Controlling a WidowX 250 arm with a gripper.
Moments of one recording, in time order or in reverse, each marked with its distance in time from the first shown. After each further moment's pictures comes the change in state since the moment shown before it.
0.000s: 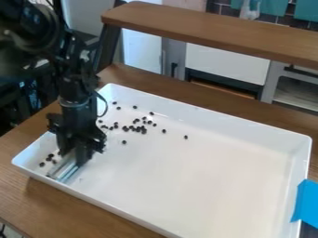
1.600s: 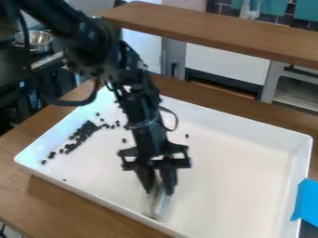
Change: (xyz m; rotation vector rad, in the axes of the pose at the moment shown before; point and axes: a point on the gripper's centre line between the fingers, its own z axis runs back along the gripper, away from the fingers) arm -0.002 -0.139 0.017 -0.411 0.087 0.174
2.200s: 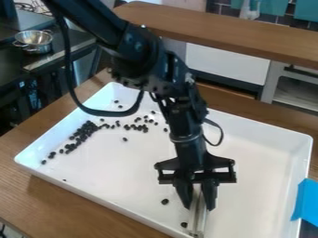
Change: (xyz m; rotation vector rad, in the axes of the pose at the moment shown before) arm -0.008 -0.067 -0.016 -0.030 -0.030 0.015
